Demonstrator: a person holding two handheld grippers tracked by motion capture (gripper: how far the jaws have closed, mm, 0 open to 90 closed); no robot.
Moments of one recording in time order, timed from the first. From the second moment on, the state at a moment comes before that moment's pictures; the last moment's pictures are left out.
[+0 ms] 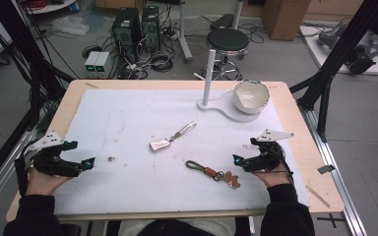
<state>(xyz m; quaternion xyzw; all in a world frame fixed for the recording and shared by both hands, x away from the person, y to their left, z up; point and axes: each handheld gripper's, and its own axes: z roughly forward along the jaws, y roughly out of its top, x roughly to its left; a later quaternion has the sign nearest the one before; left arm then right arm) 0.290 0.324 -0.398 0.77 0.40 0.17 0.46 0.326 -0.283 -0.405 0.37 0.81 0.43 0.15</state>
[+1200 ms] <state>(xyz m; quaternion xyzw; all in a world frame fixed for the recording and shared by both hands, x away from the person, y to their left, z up) 0.291 0.324 -0.399 0.78 0.40 0.16 0.46 0.329 -0.219 -0.422 0.31 0.87 0.38 0.10</state>
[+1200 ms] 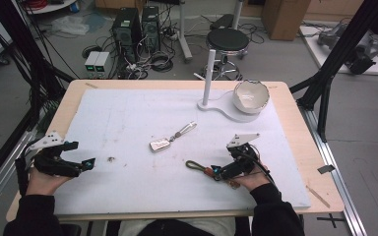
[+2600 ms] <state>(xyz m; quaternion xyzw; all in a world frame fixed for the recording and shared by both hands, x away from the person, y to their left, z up) 0.291 0.328 -0.406 0.78 0.40 0.16 0.45 0.320 -0.186 -0.433 0.25 0.91 0.33 0.05</state>
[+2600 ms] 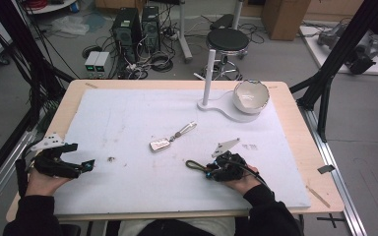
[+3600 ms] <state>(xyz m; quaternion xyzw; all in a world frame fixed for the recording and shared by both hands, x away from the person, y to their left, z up) 0.292 0.327 -0.405 0.78 0.40 0.16 0.45 0.327 -0.207 -0.413 0.29 0.88 0.37 0.04</state>
